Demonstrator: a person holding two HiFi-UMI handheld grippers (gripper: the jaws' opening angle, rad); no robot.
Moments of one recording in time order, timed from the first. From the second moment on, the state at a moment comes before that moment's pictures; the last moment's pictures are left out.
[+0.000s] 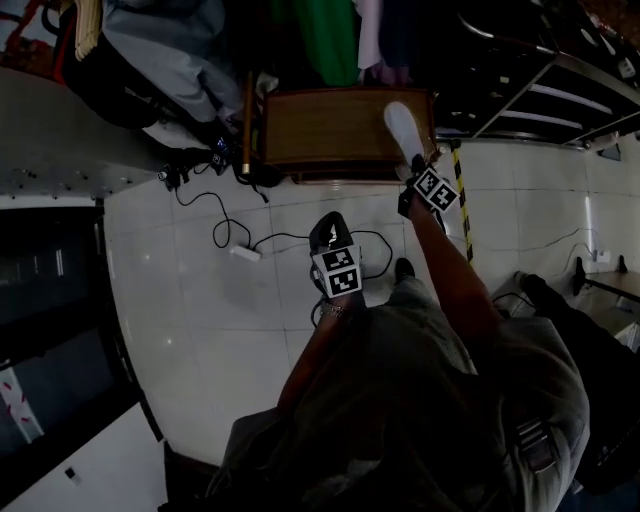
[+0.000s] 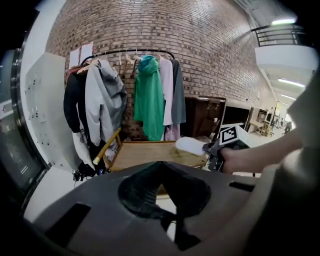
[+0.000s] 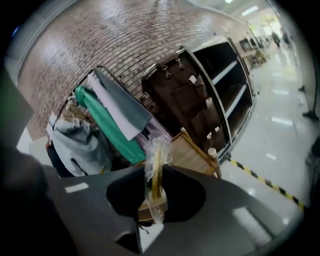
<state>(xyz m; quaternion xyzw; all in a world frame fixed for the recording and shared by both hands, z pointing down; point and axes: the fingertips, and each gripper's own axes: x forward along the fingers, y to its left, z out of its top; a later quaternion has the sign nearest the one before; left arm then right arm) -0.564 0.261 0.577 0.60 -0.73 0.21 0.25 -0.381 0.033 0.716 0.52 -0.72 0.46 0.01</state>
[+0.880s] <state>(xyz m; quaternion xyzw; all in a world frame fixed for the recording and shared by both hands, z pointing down) -0.553 0.170 0.625 0.65 -0.65 0.21 0.33 -0.384 0.009 0.794 0.49 -0.70 0.41 0.31</state>
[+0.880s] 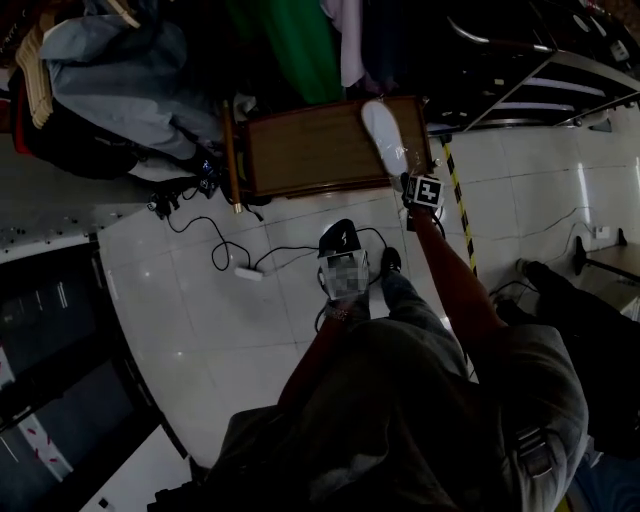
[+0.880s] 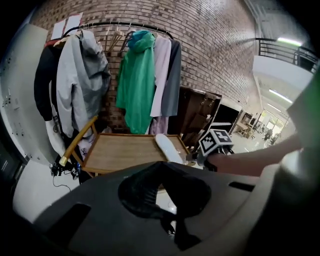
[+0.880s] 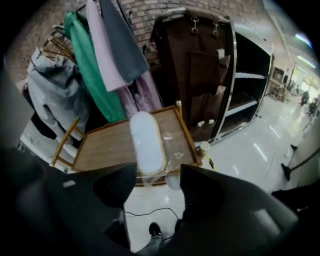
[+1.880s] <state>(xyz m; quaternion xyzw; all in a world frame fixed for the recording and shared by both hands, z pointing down) -0.492 0.101 0.539 0.70 -0.61 0.20 0.33 -0.426 0.087 0.556 0.40 -0.82 0.31 0.26</state>
